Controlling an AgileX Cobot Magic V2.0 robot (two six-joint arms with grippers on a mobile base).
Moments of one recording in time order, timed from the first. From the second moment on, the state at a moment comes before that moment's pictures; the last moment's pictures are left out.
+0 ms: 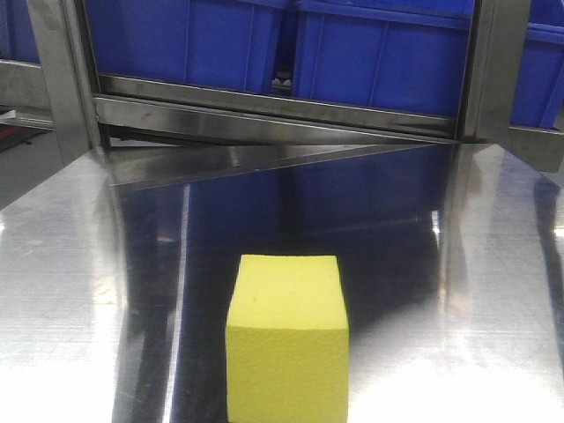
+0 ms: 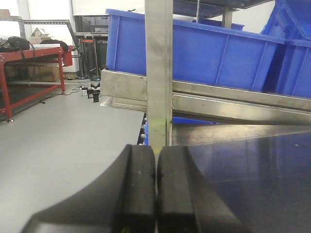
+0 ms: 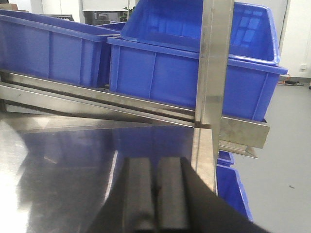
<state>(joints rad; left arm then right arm) 0.00 -0.01 0.00 0.00 0.00 -0.06 0.14 -0.01 0.03 0.01 -0.04 0.06</state>
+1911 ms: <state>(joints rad) 0.00 -0.01 0.00 0.00 0.00 -0.06 0.34 0.65 -0.41 0.01 0.33 0.09</state>
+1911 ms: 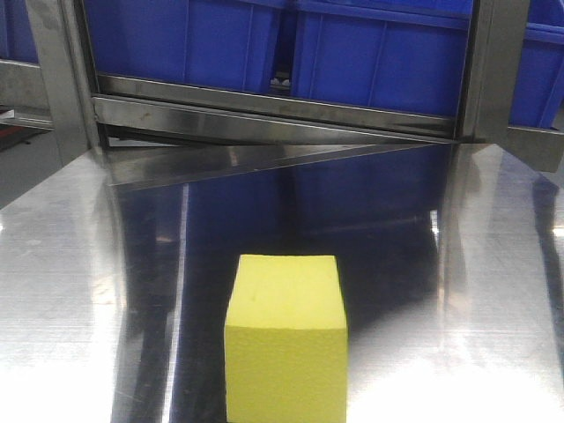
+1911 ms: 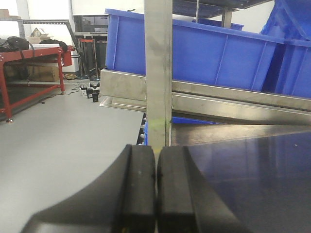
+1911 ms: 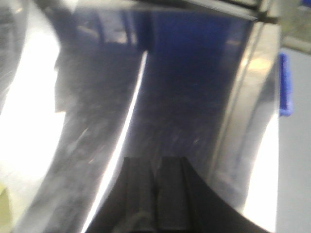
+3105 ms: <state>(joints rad) 0.00 -0.01 0.00 0.00 0.00 -0.06 0.89 1.50 -1.19 -0.14 1.01 0.91</state>
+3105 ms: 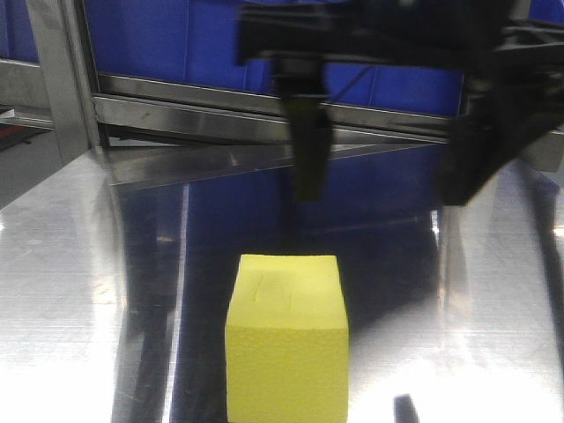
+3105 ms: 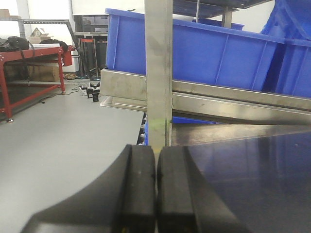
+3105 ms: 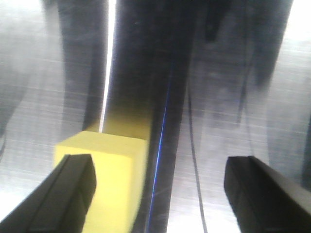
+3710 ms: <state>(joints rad) 0.00 -0.01 0.00 0.00 0.00 -0.06 0.99 1.60 -1.24 -0.14 0.99 1.04</state>
